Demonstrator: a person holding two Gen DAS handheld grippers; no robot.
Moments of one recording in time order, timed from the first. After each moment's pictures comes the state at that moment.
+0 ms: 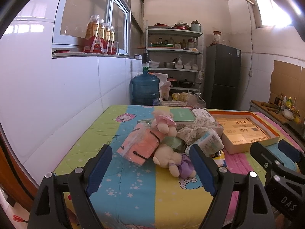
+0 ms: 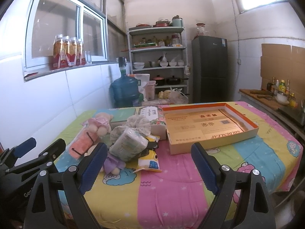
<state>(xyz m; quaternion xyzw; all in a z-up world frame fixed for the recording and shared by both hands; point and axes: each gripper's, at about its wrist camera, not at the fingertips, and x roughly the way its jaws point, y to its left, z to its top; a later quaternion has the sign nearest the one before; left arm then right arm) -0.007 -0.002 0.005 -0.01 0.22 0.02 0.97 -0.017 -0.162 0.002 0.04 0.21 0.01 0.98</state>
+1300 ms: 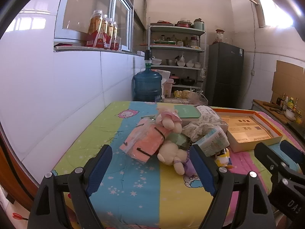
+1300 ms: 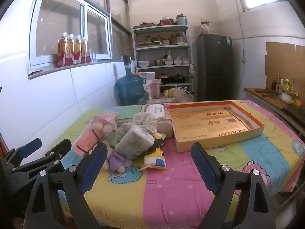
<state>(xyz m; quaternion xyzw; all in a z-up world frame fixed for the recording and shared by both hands) 0.000 0.006 -0.004 -0.01 0.23 0.03 0.97 -0.016 -0.154 -0.003 0.04 0.21 0.02 0.98</state>
